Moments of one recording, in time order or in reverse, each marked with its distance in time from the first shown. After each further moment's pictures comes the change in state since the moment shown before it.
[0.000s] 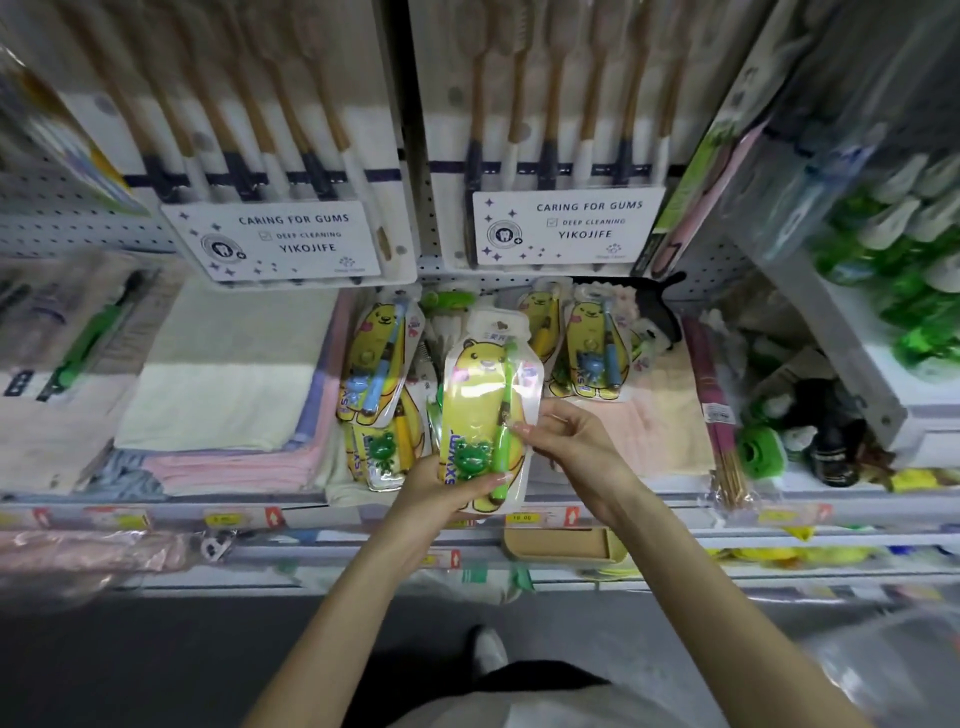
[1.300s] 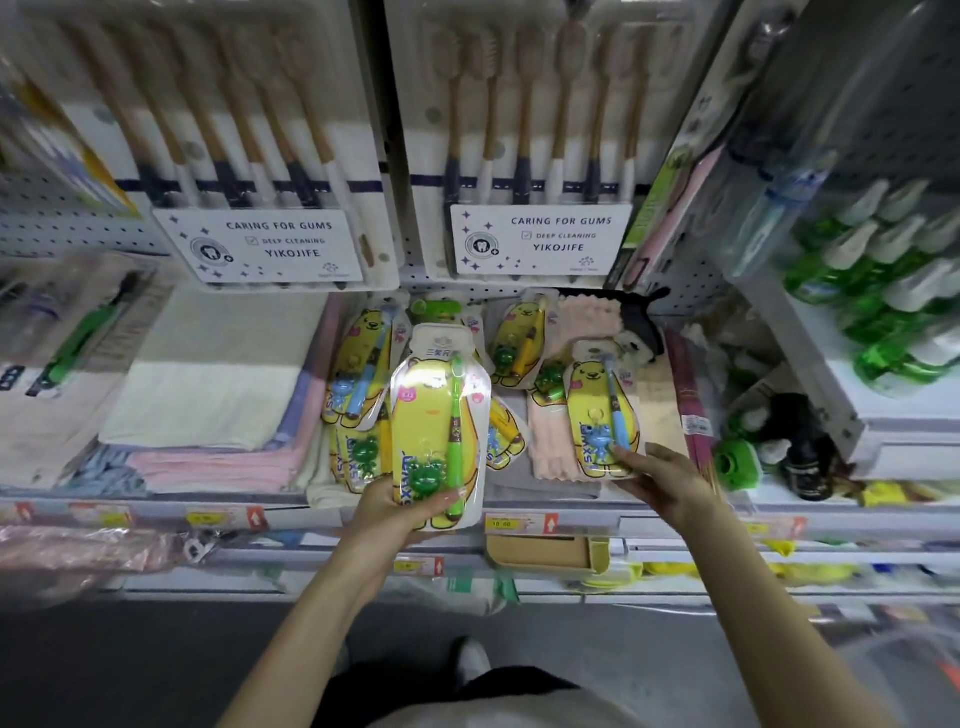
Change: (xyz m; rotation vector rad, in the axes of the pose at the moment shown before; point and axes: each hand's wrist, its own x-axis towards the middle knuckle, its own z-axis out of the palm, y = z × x) left_hand -0.012 -0.020 -0.012 -0.127 0.058 0.029; right_hand 0.021 0.033 -0.152 0.123 0.379 0.304
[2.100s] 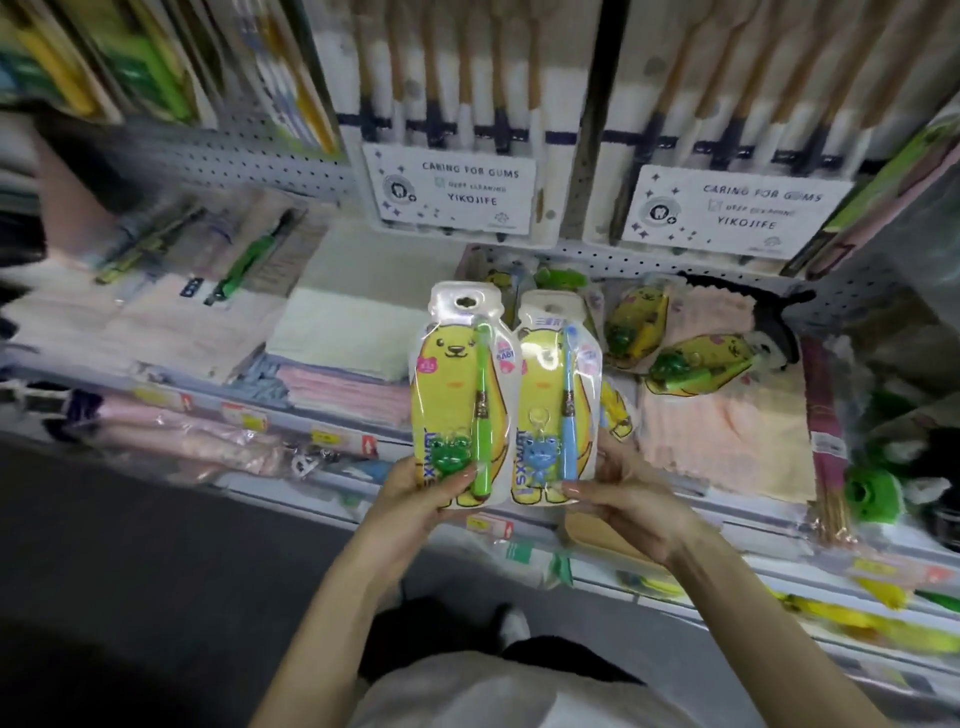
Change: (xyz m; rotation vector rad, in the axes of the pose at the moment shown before) left_hand -0.054 -0.014 -0.072 -0.264 0.033 0.157; right_hand -0.120 0.042 0.144 -0.155 -0.819 -0.097
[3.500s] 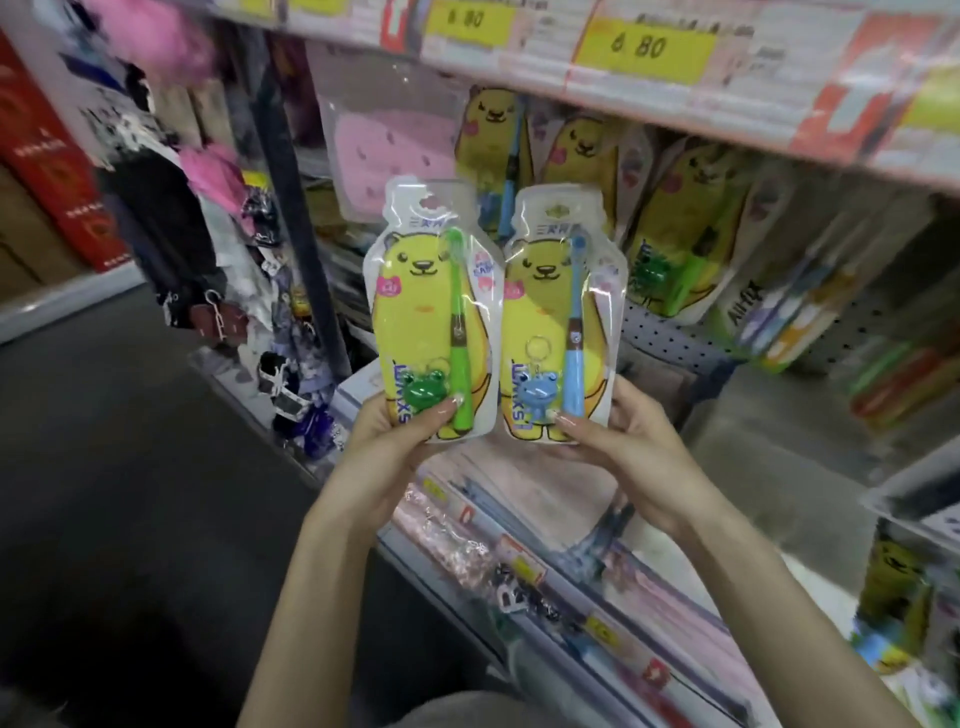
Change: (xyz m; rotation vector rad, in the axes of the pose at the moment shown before) left_hand -0.010 0.240 -0.327 -0.154 0.340 0.531; right_hand 0.257 -0.065 0.386 -0.399 -0.320 -0.258
